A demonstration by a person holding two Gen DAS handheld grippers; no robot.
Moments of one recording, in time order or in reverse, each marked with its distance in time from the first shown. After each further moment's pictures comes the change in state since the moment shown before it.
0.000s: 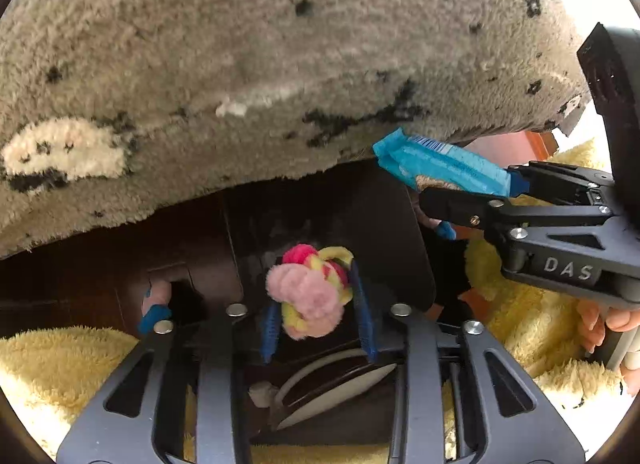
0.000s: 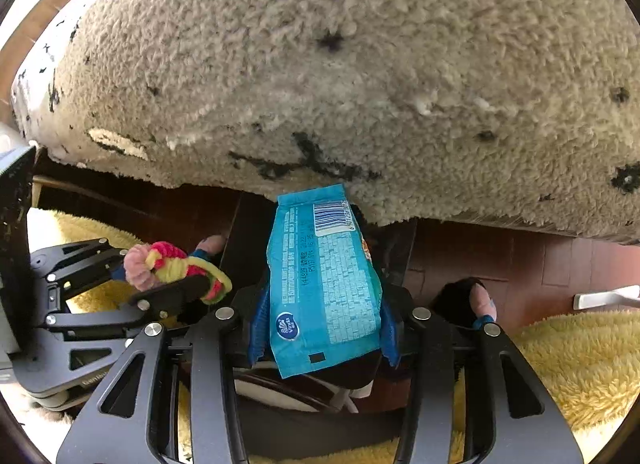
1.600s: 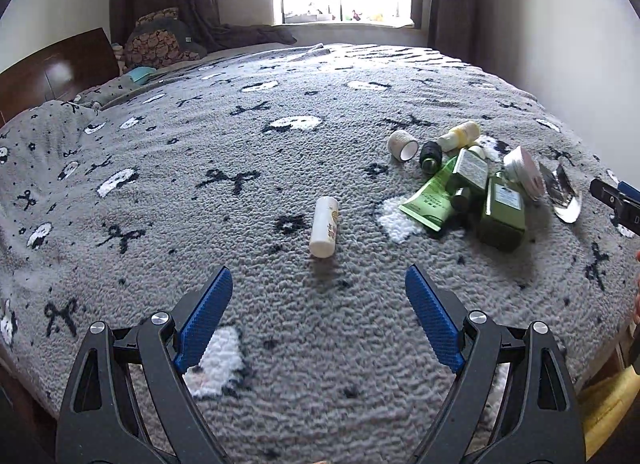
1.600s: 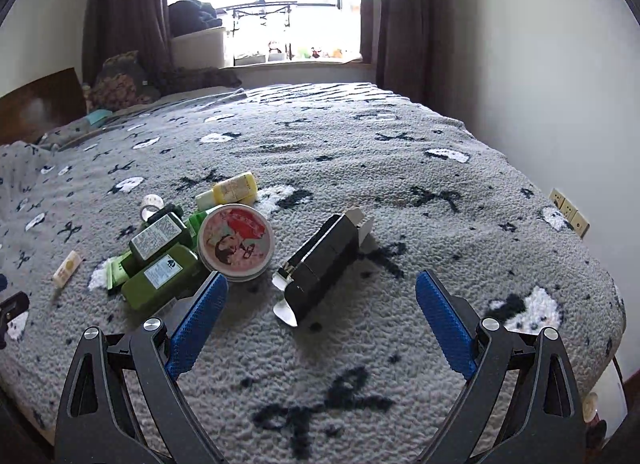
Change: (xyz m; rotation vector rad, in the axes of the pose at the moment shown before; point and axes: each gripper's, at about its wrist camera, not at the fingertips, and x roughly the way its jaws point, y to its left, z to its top) left arm -0.183 0.091 0.243 -0.056 -0.523 0.330; right arm -0.182 -0.071 0.220 0.131 -0.678 -0.428
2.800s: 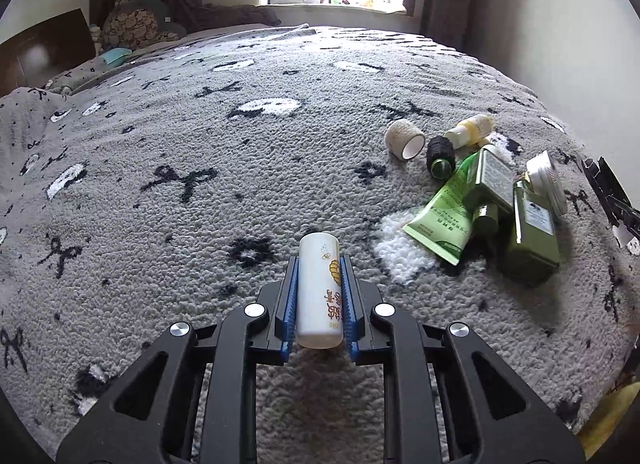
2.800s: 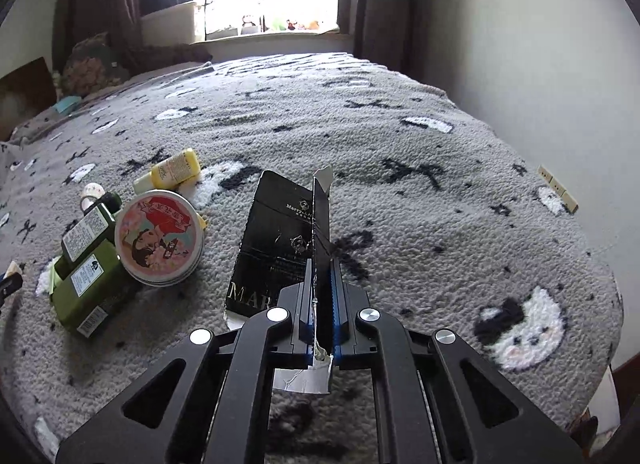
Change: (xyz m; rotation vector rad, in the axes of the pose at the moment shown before) left arm 0.055 -0.009 0.016 -0.015 0.022 -0.092; right arm 0.037 -0.032 0.002 0.027 0.079 -0.081
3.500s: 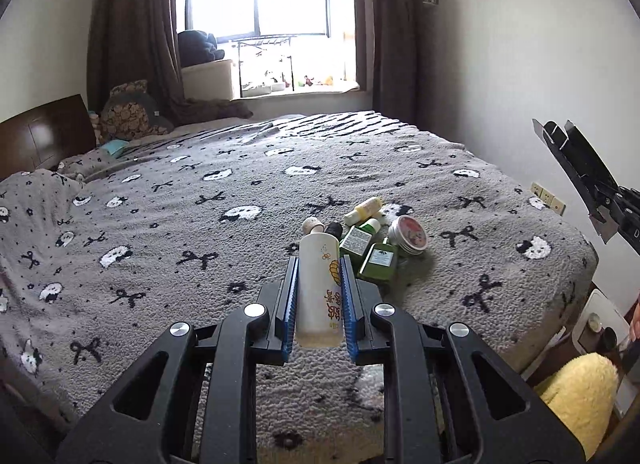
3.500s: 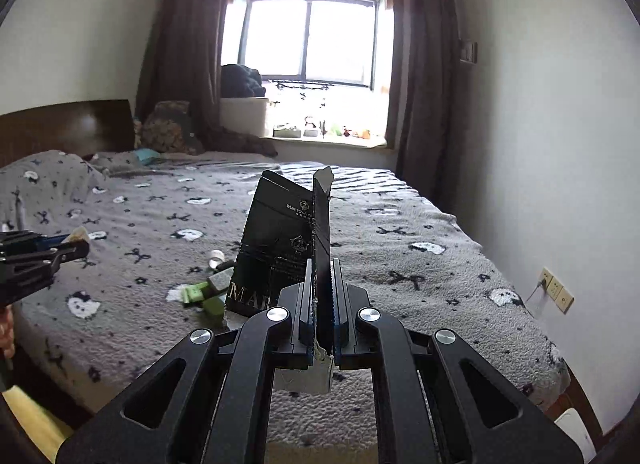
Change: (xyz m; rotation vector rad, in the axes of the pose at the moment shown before) left arm -0.205 -0.076 -0.022 0.125 -0.280 -0.043; right arm -0.229 0.005 -0.022 -0.152 -0.373 0.182
